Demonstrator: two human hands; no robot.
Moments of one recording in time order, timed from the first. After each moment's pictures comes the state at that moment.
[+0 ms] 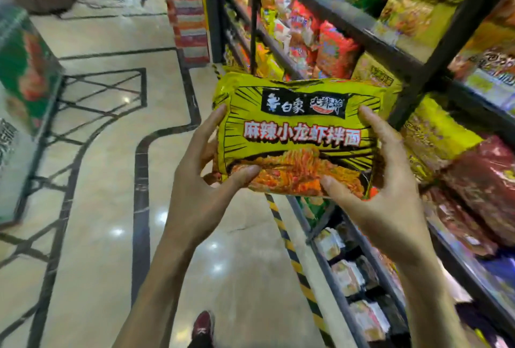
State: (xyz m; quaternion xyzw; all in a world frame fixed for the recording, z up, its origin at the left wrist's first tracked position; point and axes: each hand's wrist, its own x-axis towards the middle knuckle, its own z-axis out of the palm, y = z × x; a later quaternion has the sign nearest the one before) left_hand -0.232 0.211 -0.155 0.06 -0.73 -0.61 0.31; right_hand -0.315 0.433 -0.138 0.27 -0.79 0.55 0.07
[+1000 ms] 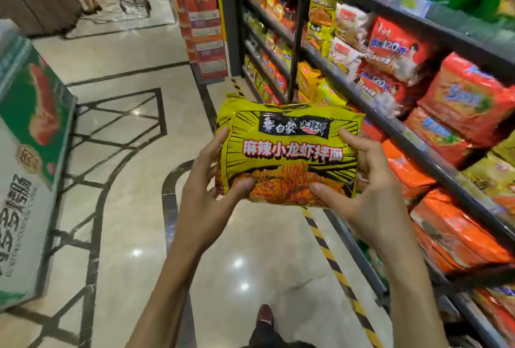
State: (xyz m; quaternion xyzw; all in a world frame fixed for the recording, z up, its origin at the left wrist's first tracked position) left_hand -0.463 -0.177 -0.203 0.08 -0.77 -0.59 0.24; right_hand -0.548 0.052 -0.179 0.22 -0.82 0.53 0.03
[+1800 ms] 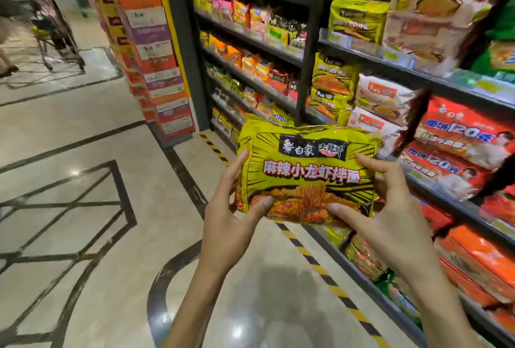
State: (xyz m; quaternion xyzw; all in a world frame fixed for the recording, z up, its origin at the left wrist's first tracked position) left_hand -0.820 -0.497 -0.192 -0.03 -0.74 -0.65 0.18; right_hand -0.826 -0.261 -0.150 0.07 -0.87 0.46 0.13
